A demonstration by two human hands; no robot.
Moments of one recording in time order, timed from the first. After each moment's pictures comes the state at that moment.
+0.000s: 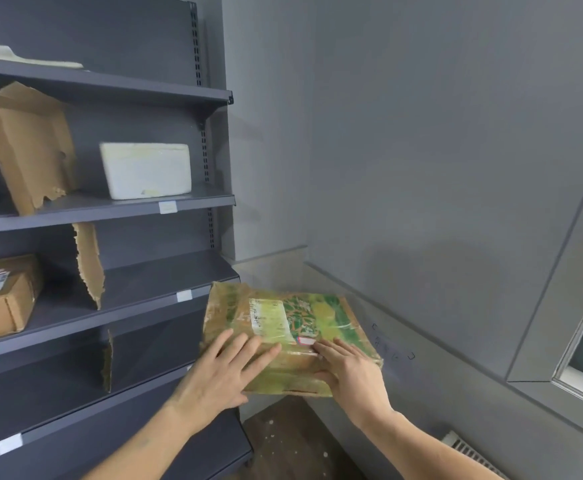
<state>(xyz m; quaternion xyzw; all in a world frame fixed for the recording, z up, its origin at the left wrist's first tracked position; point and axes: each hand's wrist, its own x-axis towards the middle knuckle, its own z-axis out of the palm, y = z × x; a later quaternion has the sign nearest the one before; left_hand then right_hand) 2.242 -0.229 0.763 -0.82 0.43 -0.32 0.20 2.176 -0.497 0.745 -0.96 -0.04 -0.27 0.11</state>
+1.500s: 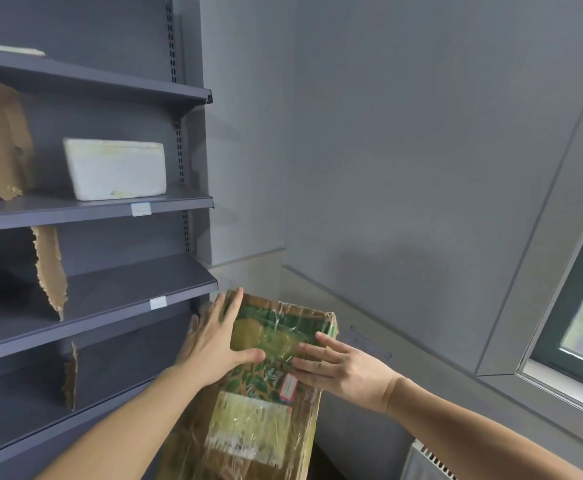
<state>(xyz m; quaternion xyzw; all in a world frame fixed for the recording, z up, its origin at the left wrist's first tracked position) 2.280 -0.264 0.810 -0.96 0.25 -0.06 -0.14 2.192 -0.545 0.767 -0.81 -0.42 -0.35 -0.20</state>
